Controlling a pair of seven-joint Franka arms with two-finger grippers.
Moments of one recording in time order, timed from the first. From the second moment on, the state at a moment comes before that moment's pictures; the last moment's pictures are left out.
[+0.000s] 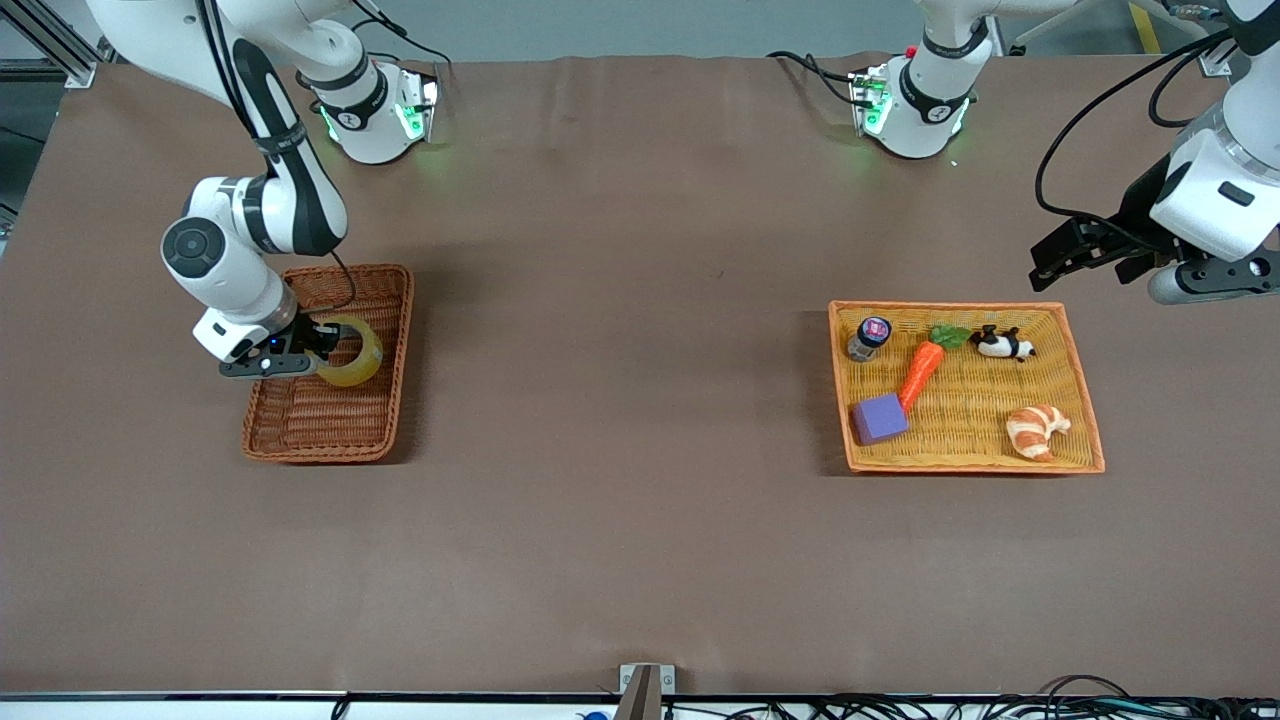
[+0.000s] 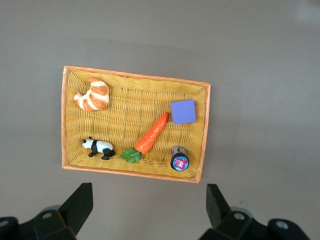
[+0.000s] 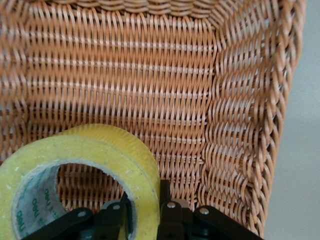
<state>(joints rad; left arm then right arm) -0.10 0.00 -0.05 -1.59 -0.03 1.63 -0.23 0.49 0.22 -0.49 -2.45 0.00 2.65 -0.09</state>
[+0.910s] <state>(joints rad) -0.08 0.00 -0.05 -1.59 -0.03 1.63 -0.22 0.49 0.10 -0.50 -2.15 0.00 2.22 -0.03</state>
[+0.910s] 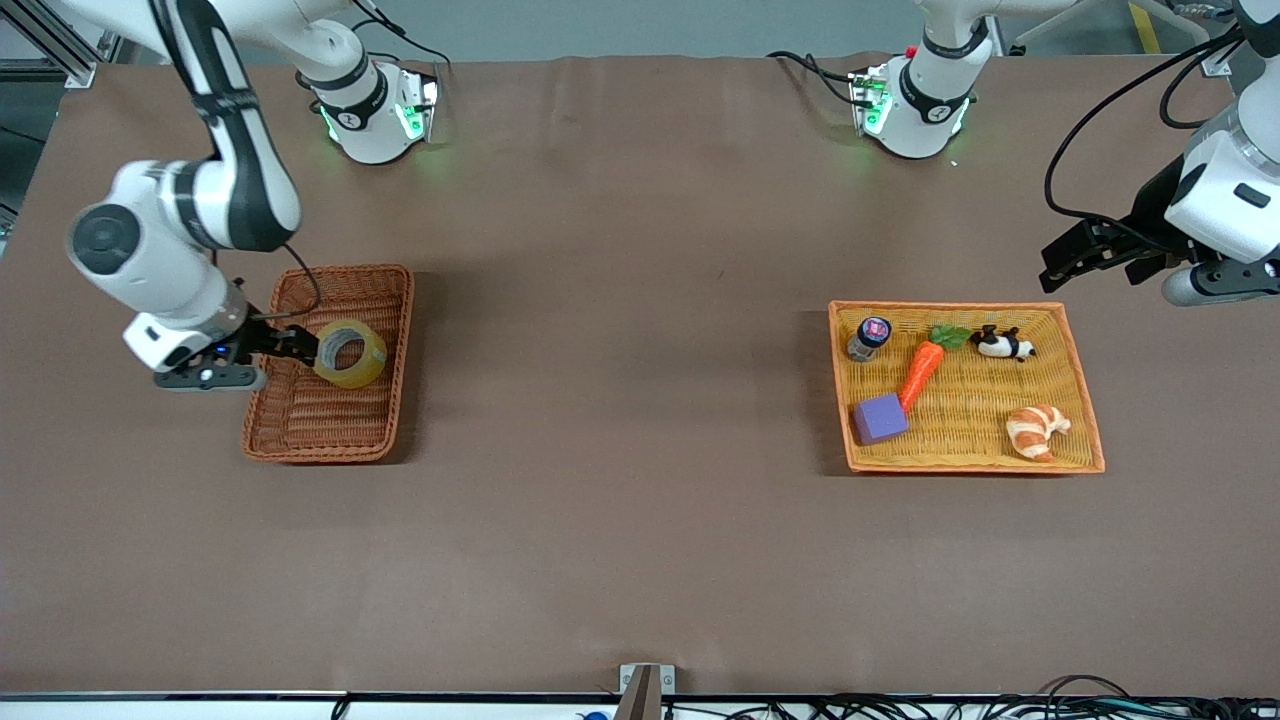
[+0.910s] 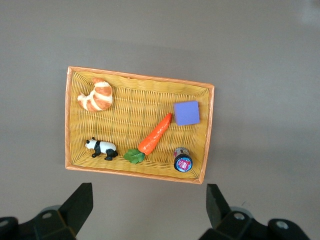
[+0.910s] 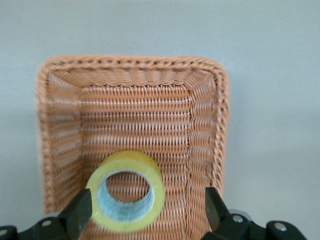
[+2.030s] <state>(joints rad) -0.08 0.00 -0.06 -1.56 -0.03 1.63 -0.22 0.16 0.05 -0.20 -1.55 0.00 1.52 0.13</state>
